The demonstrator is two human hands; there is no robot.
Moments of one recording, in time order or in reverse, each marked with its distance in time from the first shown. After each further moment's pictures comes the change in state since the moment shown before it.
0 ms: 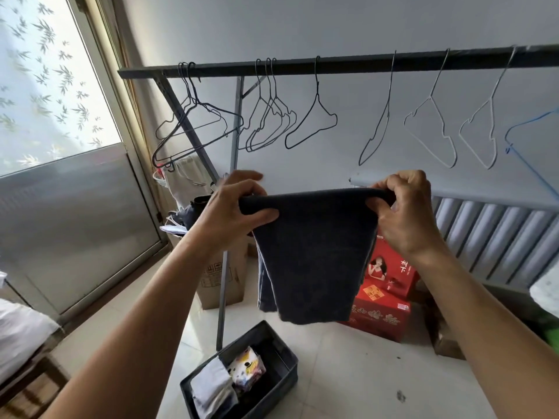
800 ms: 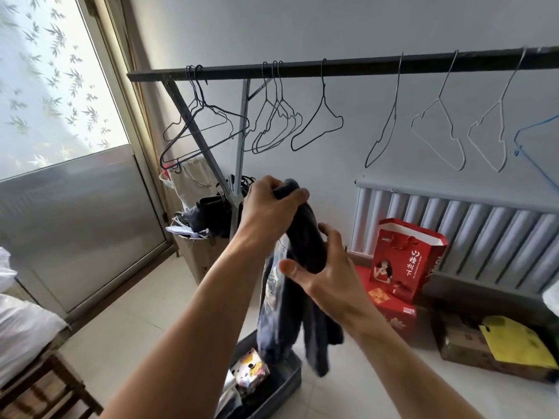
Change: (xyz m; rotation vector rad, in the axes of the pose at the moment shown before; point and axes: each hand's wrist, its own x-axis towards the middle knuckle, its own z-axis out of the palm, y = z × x) left_hand 0.015 0.041 0.042 -0.389 0.208 -0.394; right_hand -0.086 -0.062 0.049 0.508 -0.503 0.308
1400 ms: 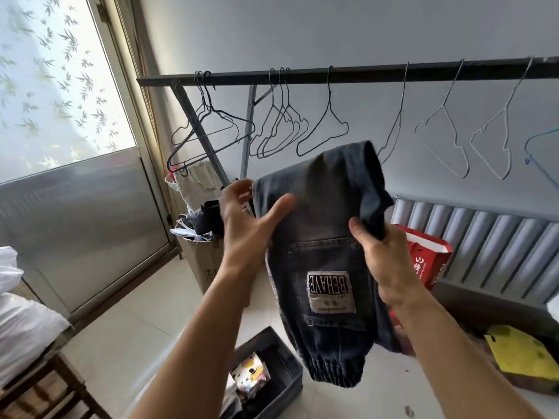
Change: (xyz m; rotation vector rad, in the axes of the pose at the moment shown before) left_hand -0.014 -0.033 -0.024 -0.176 0.121 0.154; right_hand 0.030 -0.002 -0.051 0.343 0.268 -0.096
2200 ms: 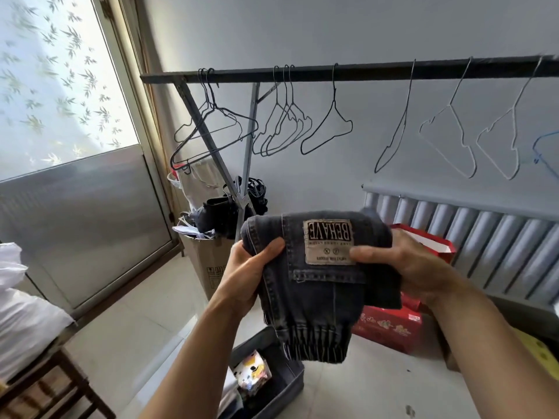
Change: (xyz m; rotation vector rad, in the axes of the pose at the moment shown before) left_hand -0.027 -0.043 -0.020 -0.465 -0.284 -0.305; right_hand 0.013 -0.003 -0.038 0.123 -0.607 0.329
